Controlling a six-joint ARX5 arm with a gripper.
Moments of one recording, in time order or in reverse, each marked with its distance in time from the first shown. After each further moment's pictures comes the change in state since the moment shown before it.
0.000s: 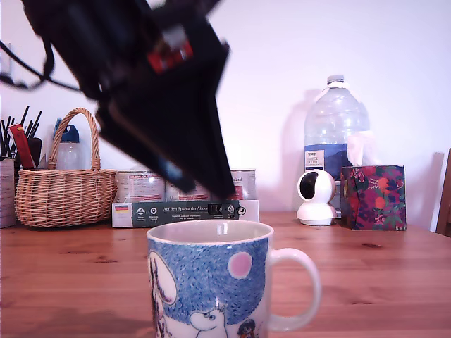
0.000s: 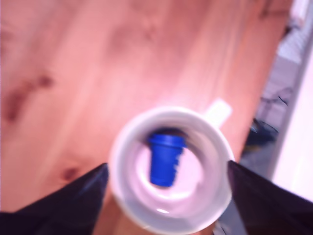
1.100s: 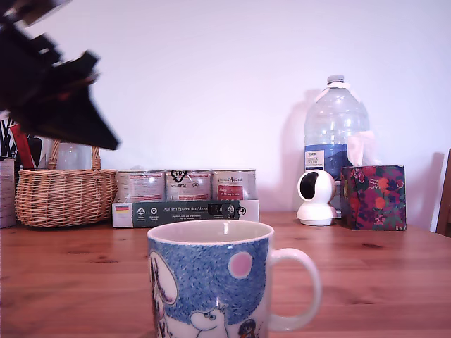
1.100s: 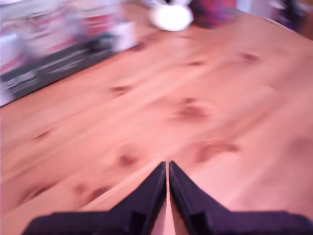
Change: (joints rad) arm 0.554 -0.245 -0.379 0.604 0.117 -0.054
